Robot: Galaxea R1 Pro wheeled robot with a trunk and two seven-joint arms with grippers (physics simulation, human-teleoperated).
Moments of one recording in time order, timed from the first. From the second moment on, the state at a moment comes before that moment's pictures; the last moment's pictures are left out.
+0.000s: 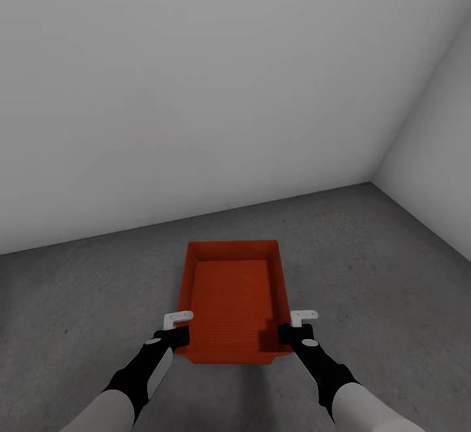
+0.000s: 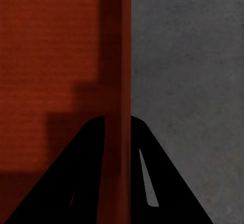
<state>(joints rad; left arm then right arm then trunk) -0.59 -0.09 -0.03 -0.50 0.15 0.18 0.12 -0.64 0.09 0.17 -0.38 -0.10 0.04 -0.17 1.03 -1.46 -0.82</state>
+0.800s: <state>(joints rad) -0.59 -0.08 -0.06 -0.49 0.18 0.17 0.12 -0.64 0.09 0.17 -0.38 -0.09 0.04 -0.17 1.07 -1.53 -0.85</state>
